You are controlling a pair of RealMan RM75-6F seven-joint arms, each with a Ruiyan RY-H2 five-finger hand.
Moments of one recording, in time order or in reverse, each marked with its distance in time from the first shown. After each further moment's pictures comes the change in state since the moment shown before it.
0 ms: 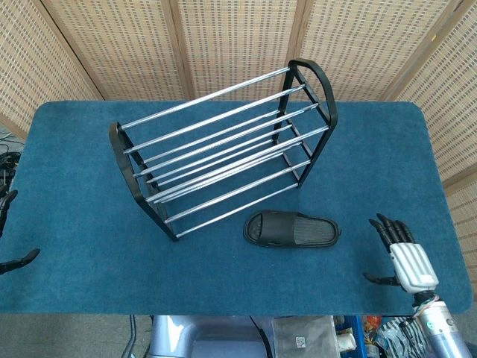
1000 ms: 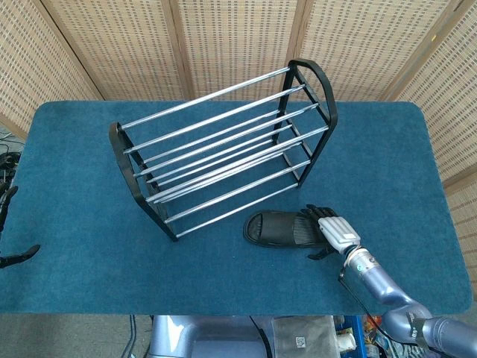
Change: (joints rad) left arm -0.028 0.002 -0.020 0.002 -0.069 -0.058 -0.004; right arm 0.377 -0.270 0.071 0.242 0.262 -0.496 -0.039
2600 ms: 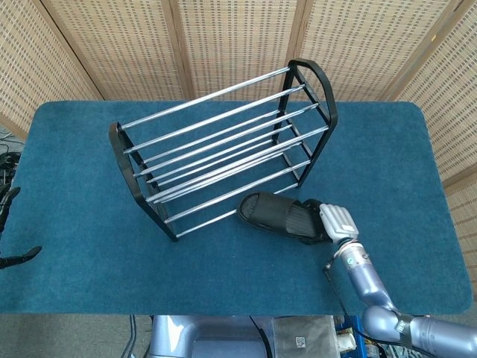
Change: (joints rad) left arm -0.009 0.021 0.013 0.014 0.018 -0.027 -0.077; right arm 0.066 0.000 0.109 -0.309 0.551 0.255 -0.383
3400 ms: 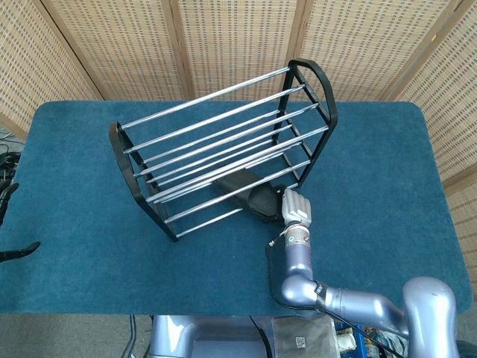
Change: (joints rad) left arm -0.032 0.013 -0.016 0.027 -0.058 -0.071 -0.053; right arm 0.294 -0.418 0.277 0.223 0.520 0.332 -0.272
